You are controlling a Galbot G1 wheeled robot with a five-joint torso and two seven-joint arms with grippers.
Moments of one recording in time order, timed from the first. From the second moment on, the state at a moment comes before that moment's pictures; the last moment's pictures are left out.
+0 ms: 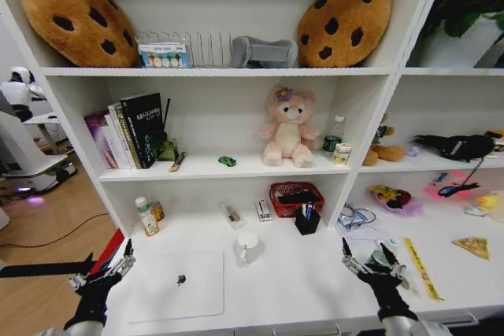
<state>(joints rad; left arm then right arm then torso) 2.00 -1.35 -0.83 -2.38 -0.54 -0.09 -0.25 -2.02 1.26 0.77 2.35 0.36 0.16 0.25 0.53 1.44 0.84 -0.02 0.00</state>
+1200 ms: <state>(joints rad) 1.99 -1.34 -0.82 -2.36 -0.52 -0.08 -0.26 -1.91 1.16 0.68 2.31 0.43 0.04 0.24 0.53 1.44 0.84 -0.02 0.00</state>
